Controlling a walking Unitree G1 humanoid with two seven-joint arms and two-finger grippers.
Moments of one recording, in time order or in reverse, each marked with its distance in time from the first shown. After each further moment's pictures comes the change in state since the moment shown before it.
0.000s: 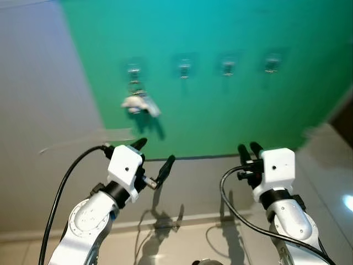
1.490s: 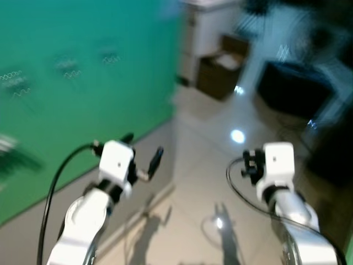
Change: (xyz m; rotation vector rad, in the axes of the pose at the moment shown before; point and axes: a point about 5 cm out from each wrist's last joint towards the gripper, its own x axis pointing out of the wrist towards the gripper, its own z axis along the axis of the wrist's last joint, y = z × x) left arm 0.002 0.012 0.000 0.014 -0.023 0.134; right arm 0.011 -0.015 -0.010 0.030 0.215 -0.070
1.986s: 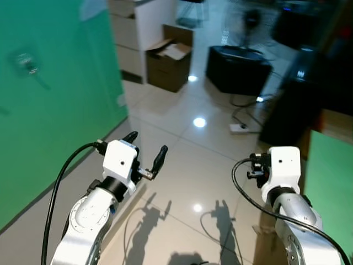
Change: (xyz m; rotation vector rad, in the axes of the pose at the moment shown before) left arm 0.003 -0.002 0.002 0.003 -0.015 -0.013; right arm -0.002 -0.005 -0.005 0.006 0.020 -0.035
